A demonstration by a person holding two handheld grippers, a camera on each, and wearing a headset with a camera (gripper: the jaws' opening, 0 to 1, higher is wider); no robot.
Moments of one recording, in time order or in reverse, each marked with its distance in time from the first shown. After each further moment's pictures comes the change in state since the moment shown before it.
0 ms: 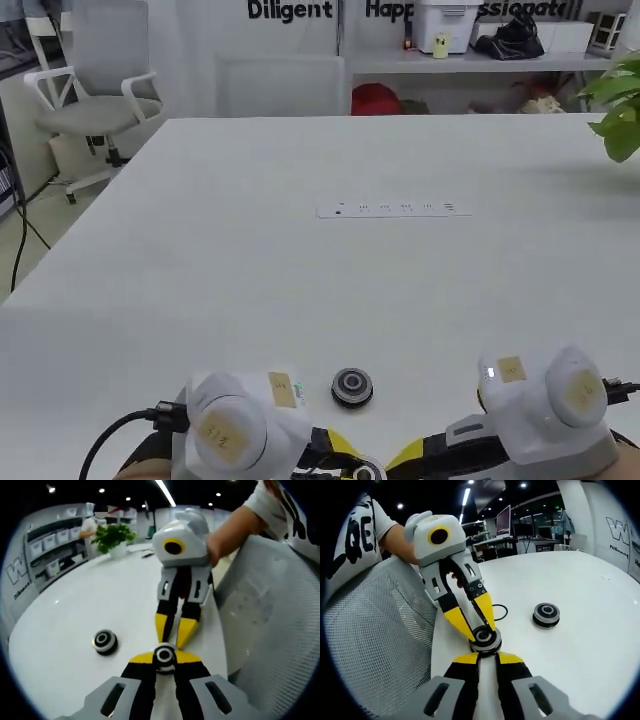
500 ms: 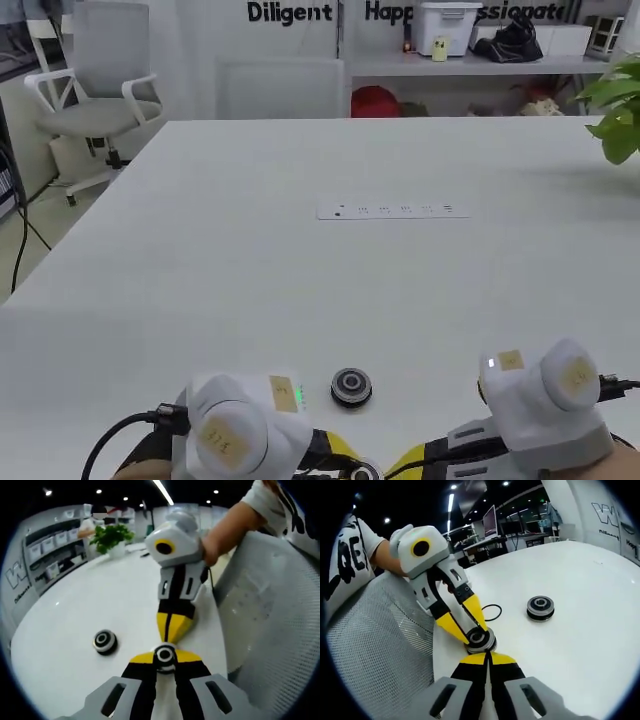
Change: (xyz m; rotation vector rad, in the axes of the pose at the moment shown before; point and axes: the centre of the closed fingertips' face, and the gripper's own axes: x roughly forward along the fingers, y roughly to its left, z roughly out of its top) left arm 0.001 -0.001 0.000 0.030 0.017 0.007; right arm -0.001 -0.005 -0.001 0.149 -0.024 -0.013
